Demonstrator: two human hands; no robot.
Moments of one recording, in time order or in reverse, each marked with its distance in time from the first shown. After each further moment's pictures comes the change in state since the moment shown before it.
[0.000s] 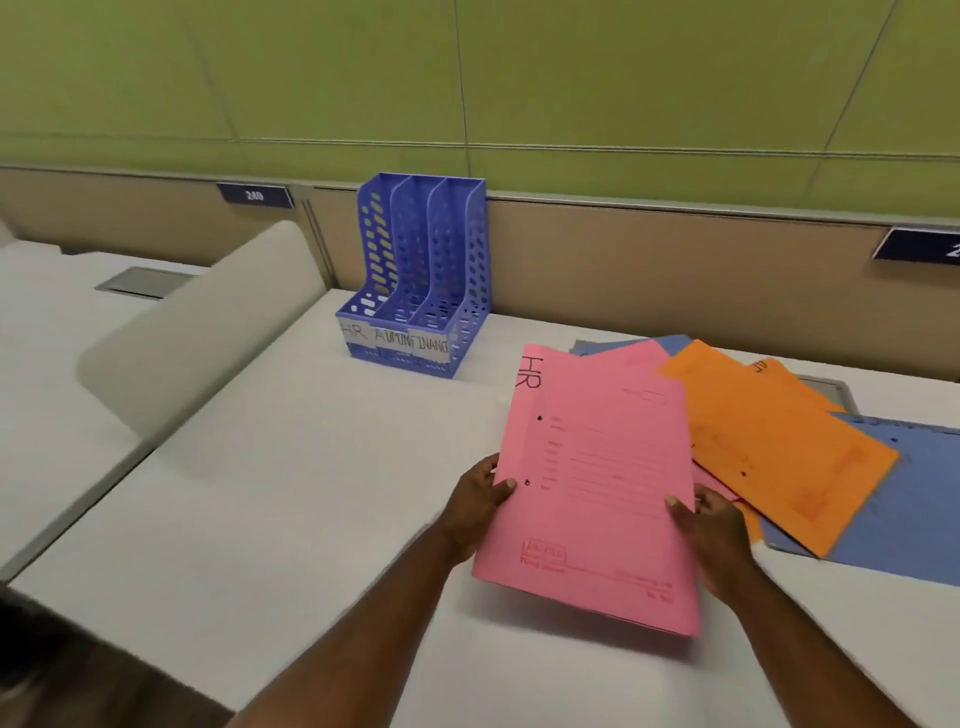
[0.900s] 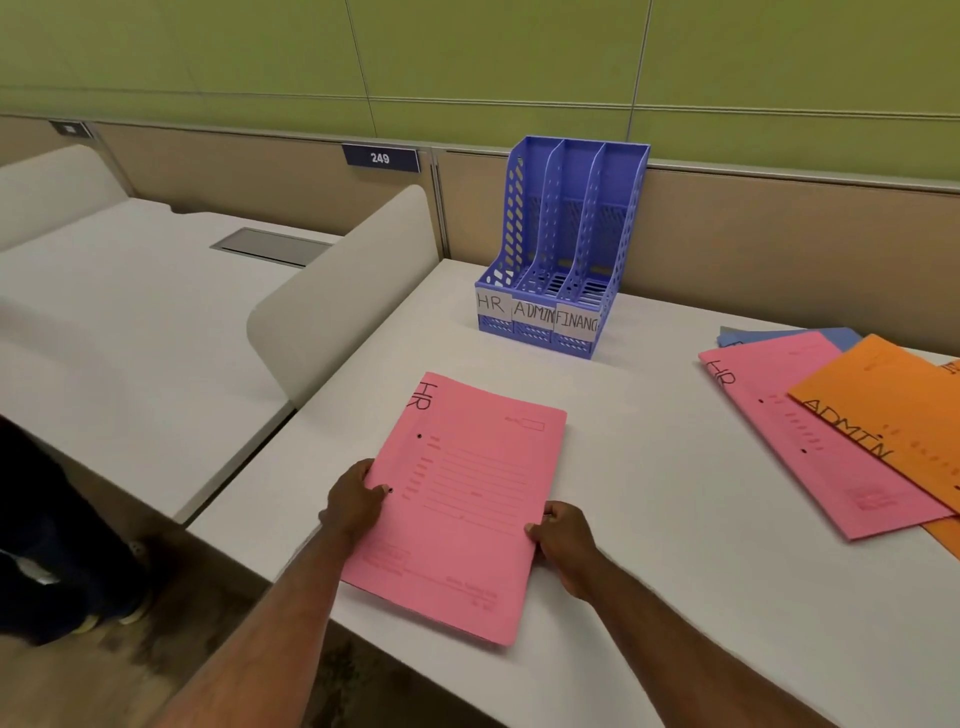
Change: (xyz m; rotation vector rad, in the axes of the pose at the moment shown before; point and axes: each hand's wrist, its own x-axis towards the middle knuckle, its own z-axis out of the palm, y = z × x) left_hand -0.093 -0.041 -0.362 0.606 0.634 -0.129; right_hand -0.140 0.007 0.361 -0.140 -0.407 0.237
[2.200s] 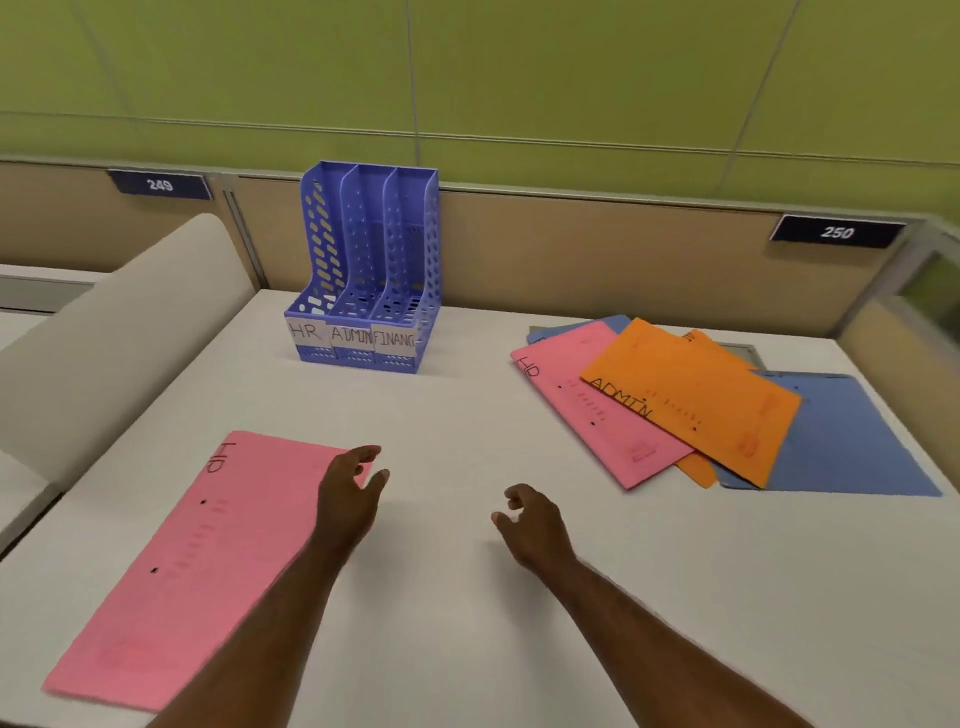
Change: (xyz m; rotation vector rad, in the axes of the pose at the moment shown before) left_hand -0.061 0.148 0.154 -0.192 -0.045 0.459; right_hand -0.031 0.016 -0.177 -0.464 0.357 -0.216
